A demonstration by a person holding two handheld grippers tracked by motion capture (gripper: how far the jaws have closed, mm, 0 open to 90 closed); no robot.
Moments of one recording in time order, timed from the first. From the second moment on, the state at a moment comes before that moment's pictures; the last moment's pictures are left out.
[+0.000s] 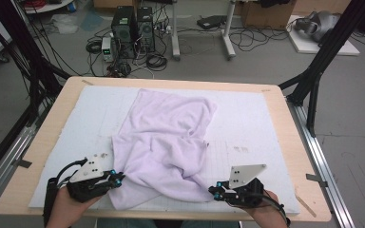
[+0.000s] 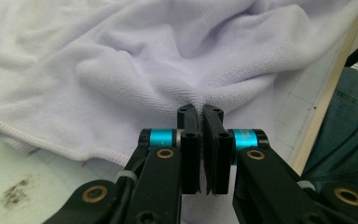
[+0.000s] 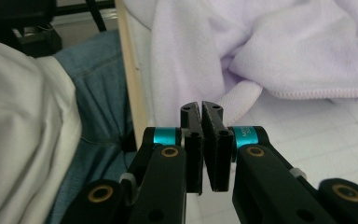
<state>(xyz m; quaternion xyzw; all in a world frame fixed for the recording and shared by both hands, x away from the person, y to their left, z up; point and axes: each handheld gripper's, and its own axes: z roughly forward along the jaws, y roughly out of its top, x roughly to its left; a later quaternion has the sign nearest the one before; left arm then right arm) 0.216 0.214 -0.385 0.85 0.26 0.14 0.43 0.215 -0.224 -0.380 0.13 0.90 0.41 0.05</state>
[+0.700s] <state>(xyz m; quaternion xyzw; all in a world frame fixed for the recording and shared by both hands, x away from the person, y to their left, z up) 0.250 0.190 -0.444 0.87 0.26 0.11 0.40 0.273 -0.178 -0.435 0.11 0.93 0.35 0.05</state>
